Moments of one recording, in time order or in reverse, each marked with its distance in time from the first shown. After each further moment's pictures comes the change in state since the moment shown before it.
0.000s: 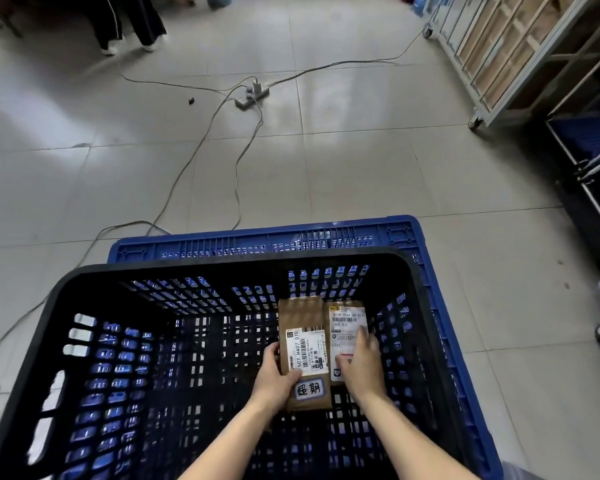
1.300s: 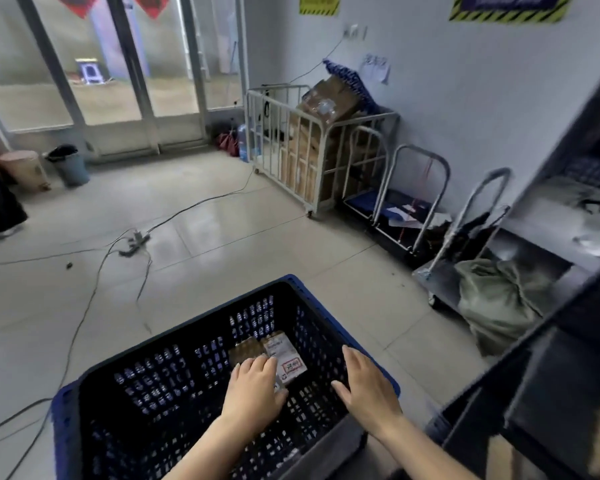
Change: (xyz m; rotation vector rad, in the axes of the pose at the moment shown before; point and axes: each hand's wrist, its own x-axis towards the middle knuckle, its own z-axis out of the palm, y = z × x) left_hand -0.232 0.060 -0.068 1.330 -0.006 0.988; right_hand -0.298 -0.026 -0.098 -0.249 0.400 -0.129
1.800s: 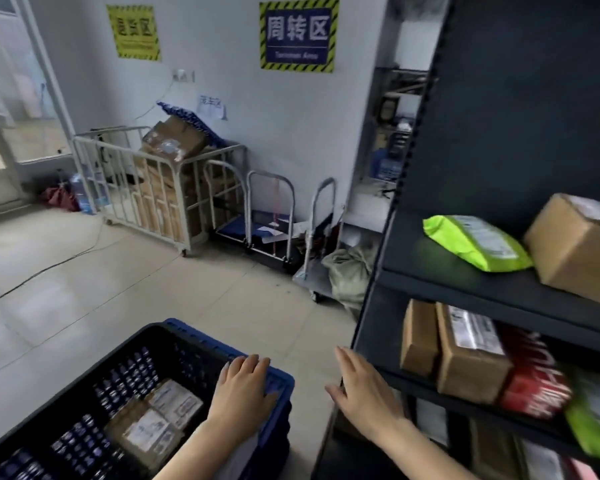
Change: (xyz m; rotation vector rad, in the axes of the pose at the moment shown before) left_hand -0.043 0.149 -0.031 0.121 0.012 0.497; right_hand -0.164 0.072 -0.079 -0.041 0.238 0.365
